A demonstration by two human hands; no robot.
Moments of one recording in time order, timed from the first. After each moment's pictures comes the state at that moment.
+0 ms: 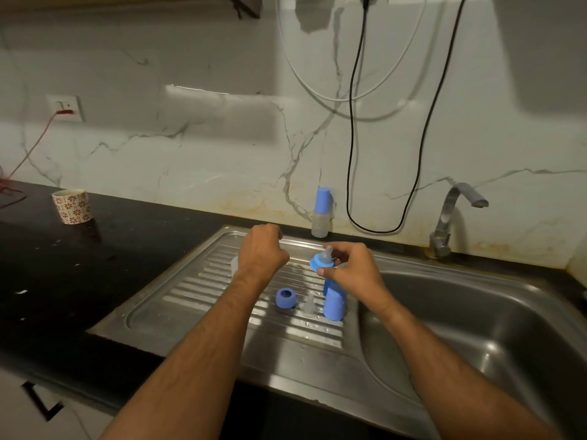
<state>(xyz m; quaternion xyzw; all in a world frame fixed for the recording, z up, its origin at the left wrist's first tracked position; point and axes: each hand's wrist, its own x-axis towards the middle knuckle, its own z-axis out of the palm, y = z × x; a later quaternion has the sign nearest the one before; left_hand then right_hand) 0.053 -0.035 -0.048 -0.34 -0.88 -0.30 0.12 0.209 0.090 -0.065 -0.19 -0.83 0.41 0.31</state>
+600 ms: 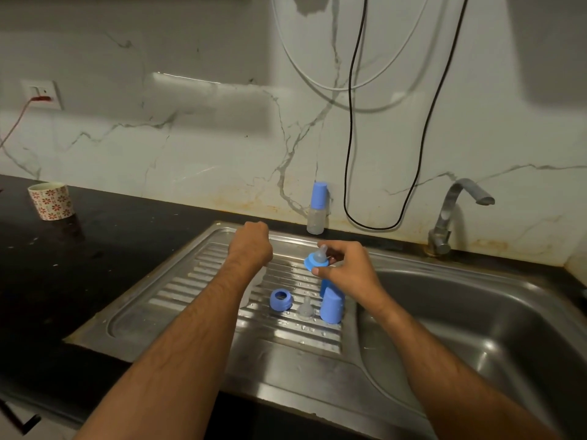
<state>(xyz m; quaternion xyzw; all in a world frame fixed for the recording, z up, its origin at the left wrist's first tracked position) 0.020 -0.023 -0.043 -0.32 -0.93 -0.17 0.04 0.197 0.097 -0.069 -0.18 -0.84 0.41 0.31</state>
